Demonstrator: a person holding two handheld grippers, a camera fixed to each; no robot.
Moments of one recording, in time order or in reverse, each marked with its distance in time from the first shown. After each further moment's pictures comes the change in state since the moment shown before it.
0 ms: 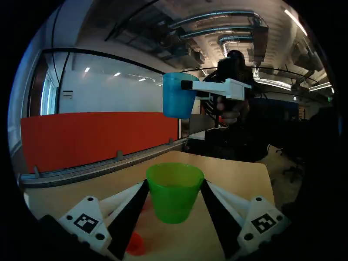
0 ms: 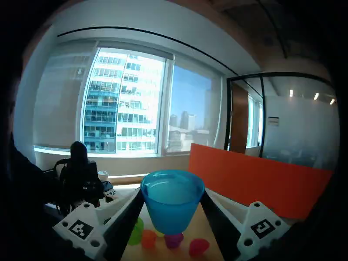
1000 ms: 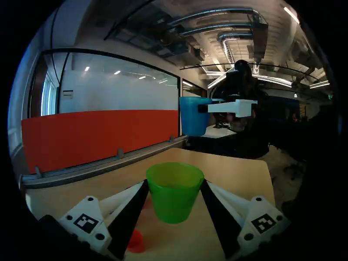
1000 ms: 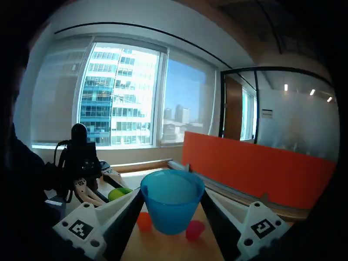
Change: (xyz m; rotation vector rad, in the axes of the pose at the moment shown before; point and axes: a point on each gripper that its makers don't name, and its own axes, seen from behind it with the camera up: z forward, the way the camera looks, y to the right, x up) left arm -0.005 0.004 -0.002 0.005 -0.028 0.012; right arm -0.052 0.007 -0.048 -0.039 -0.061 0.010
